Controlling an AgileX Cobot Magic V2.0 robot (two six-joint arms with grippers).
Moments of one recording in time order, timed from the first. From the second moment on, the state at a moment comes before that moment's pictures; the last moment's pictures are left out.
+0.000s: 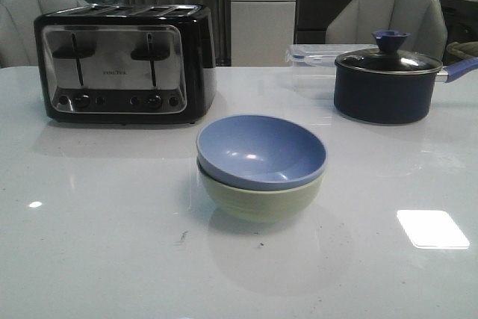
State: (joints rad) left arm -0.02 0.00 0.00 0.04 -0.03 0.00; right arm -0.05 -0.01 0.03 0.09 0.06 -0.08
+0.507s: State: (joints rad) left arm -0.02 0.00 0.00 0.04 -0.03 0.00; right arm -0.03 -0.01 0.03 0.10 0.04 -0.08
